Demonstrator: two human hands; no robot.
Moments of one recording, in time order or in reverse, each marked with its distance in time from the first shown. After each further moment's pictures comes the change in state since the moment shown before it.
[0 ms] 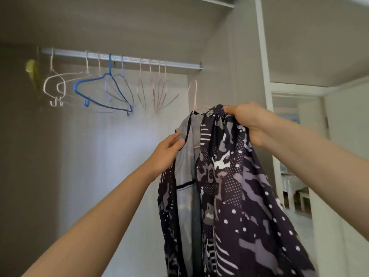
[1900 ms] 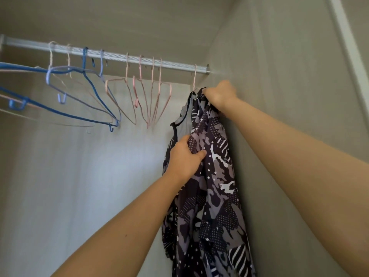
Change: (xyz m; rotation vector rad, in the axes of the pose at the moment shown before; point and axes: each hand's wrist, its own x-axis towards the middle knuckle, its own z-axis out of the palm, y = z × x) left_hand 0.181 -0.062 0.051 0.065 0.279 0.142; right_hand 0.295 -0.003 0.066 -0.498 0.256 -0.459
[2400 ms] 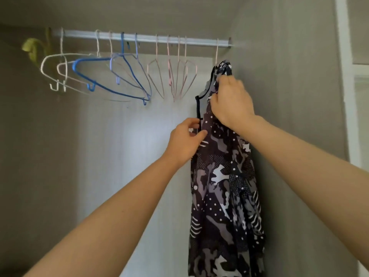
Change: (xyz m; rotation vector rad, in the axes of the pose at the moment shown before) left_hand -0.098 0.039 -0.073 0.156 -0.002 -0.047; right_hand -0.150 -0.012 -0.012 -0.452 0.017 -0.418
